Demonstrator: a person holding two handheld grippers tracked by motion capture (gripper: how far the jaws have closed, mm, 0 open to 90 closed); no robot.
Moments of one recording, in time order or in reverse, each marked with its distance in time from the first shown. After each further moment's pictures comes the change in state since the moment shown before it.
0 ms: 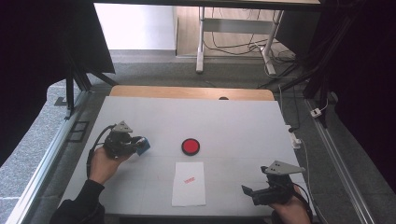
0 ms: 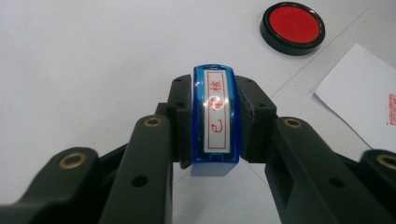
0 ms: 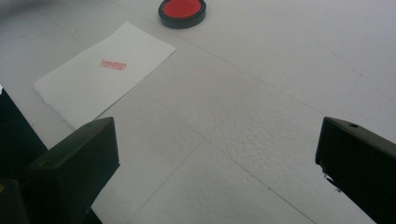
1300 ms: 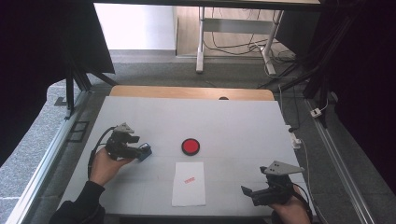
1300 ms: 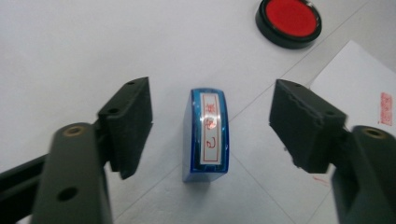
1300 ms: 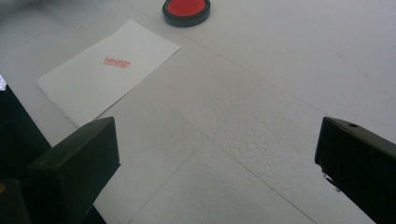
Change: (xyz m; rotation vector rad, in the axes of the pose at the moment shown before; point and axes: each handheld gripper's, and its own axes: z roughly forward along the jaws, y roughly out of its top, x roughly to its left) left arm -0.001 -0.001 0.002 0.008 -0.045 -0.041; right arm 0.001 0.000 0.000 0.009 0.007 -0.014
